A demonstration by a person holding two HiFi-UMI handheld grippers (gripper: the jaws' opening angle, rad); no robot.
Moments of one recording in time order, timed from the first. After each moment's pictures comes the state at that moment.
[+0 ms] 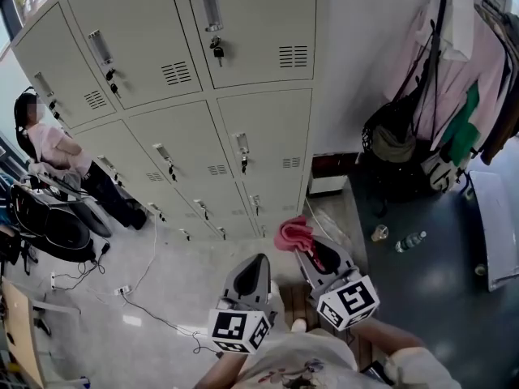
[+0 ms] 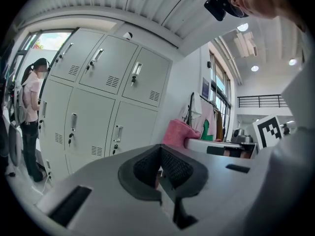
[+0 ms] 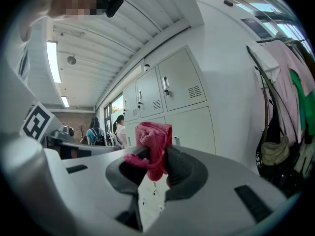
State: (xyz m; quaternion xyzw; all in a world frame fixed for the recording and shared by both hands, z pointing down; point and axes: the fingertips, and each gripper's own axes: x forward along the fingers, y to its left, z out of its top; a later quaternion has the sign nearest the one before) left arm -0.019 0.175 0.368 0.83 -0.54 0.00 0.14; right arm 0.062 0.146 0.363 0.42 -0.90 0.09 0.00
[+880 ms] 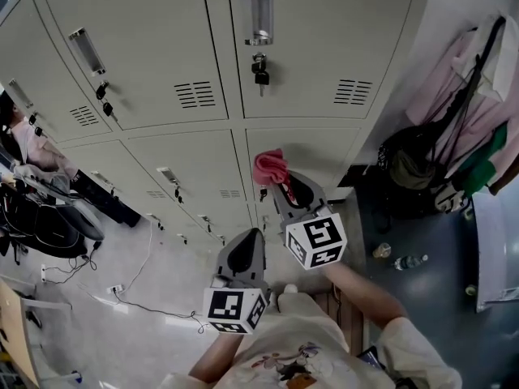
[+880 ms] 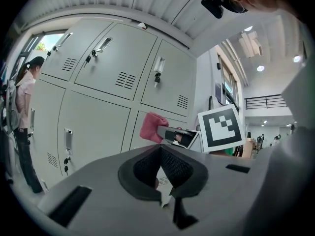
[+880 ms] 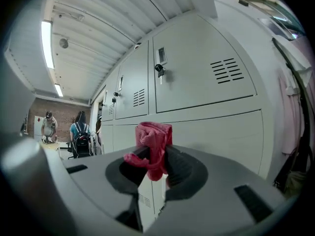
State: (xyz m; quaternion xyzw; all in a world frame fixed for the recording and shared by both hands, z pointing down) left arm -0.110 -0.018 0.352 0.81 -0.57 -0.02 0.12; right arm -0.072 -0.131 0.334 0.44 -0.90 0.03 0.01
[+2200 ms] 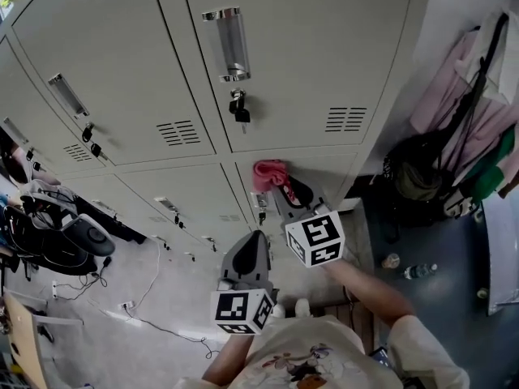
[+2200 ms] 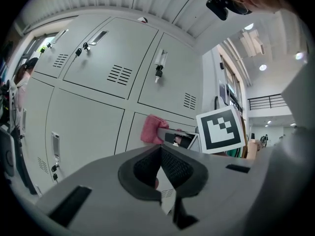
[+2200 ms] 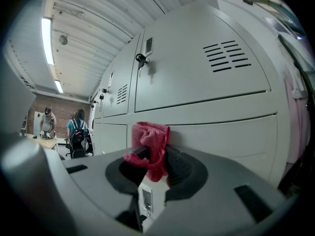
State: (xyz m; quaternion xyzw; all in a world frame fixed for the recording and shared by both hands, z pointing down) left arm -0.093 -0.085 0.343 0.80 -0.59 -0.03 0.11; right arm -0.057 -0.201 0.329 0.43 -0.90 0.01 0.02
